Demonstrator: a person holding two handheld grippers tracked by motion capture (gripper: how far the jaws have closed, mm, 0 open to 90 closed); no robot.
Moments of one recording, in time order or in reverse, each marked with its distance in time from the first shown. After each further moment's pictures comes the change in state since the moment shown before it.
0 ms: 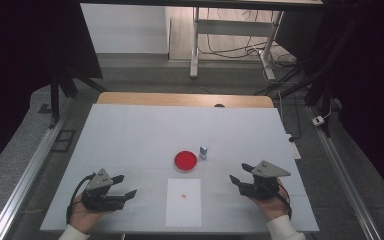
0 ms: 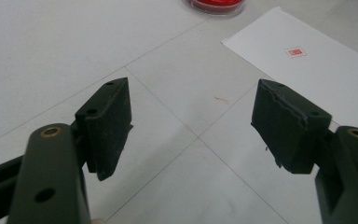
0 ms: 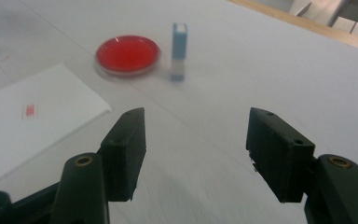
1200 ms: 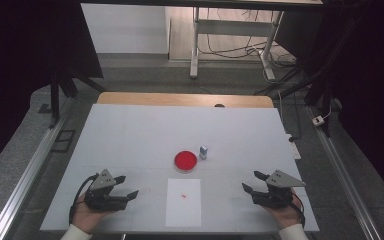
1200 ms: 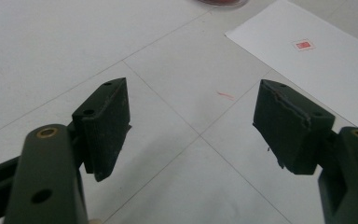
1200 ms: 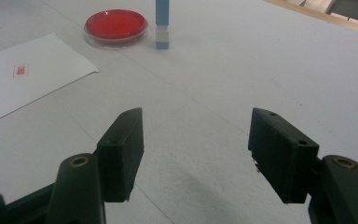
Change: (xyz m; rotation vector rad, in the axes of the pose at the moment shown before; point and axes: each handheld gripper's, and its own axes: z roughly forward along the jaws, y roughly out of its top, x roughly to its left) left arm -0.001 -0.002 0.008 0.023 0.008 0.001; right arm -0.015 -0.032 -0.021 -0.010 -0.004 -0.007
